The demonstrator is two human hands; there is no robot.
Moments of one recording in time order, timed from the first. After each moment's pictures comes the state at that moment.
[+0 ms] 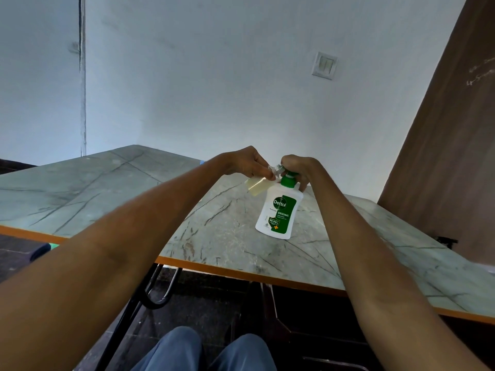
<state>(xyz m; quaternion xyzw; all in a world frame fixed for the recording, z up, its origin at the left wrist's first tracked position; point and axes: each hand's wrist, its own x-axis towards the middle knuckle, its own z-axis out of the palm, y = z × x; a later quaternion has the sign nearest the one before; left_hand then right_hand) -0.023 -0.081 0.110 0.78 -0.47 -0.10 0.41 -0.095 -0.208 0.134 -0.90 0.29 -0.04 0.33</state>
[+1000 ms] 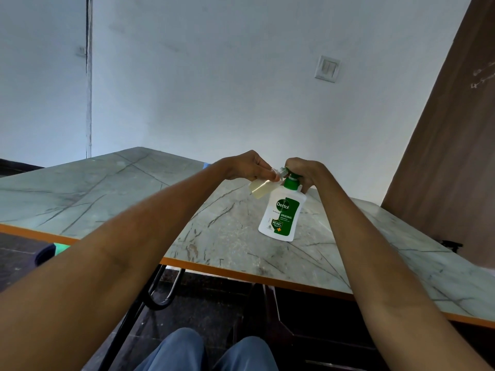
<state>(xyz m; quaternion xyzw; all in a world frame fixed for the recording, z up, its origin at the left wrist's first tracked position) -0.022 -0.078 0.105 0.76 -0.47 -0.13 0.43 -0.098 -0.207 0.132 -0.89 0.28 -0.05 0.35</state>
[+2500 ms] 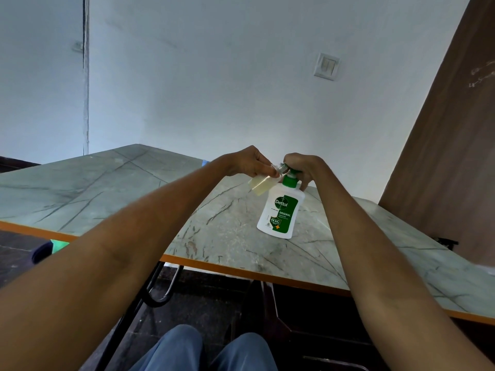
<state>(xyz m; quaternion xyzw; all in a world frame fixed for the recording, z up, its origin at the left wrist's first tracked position) -0.025 -0.080 0.108 0.76 -0.46 -0.10 0.44 -0.097 -0.206 0.138 -0.89 0.29 -0.02 0.35</state>
